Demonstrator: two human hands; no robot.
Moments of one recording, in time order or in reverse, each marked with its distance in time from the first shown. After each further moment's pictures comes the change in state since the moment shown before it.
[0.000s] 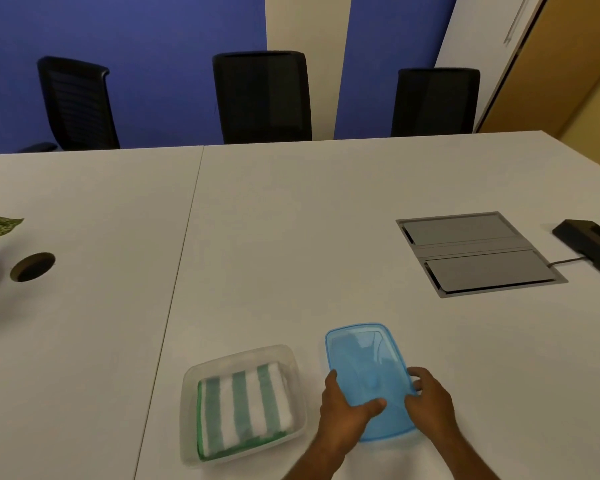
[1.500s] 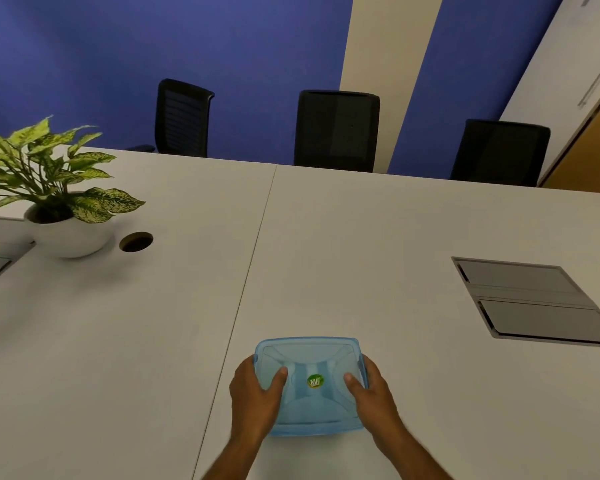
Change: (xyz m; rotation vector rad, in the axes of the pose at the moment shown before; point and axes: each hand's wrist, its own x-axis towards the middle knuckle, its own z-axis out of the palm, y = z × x) left_hand -0.072 -0.016 -0.210 0.148 0.711 0.279; right_hand -0.123 -0.140 0.088 0.402 -0.352 -0.213
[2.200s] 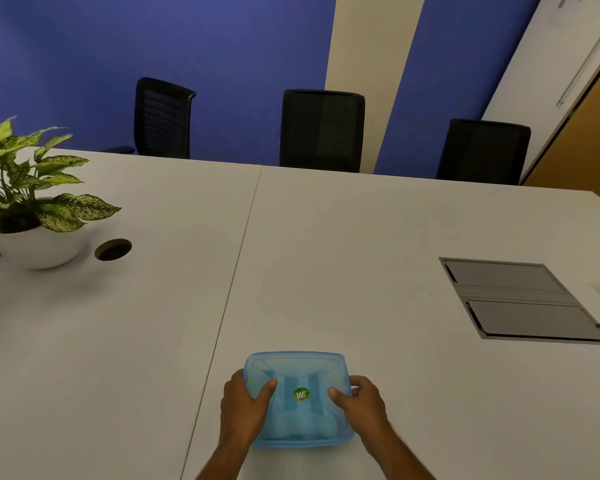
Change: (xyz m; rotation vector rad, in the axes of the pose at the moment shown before) left_hand 0.034 -0.026 0.024 0.115 -0.084 -0.100; right_hand 0.028 0.008 0.002 -0.121 0.096 0.170
